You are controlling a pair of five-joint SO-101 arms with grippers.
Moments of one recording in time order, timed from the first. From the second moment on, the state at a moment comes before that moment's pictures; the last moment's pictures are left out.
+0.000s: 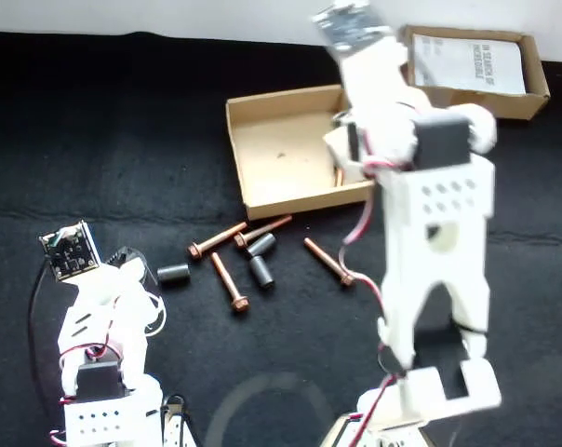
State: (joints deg) left arm -14.2 -103.0 96.1 45.9 18.0; right arm -16.5 -1.0 -41.7 100.5 17.5
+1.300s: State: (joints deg) left arm -6.9 -103.0 96.1 54.2 18.0; right arm 16.0 -102.2 74.0 55.3 2.0
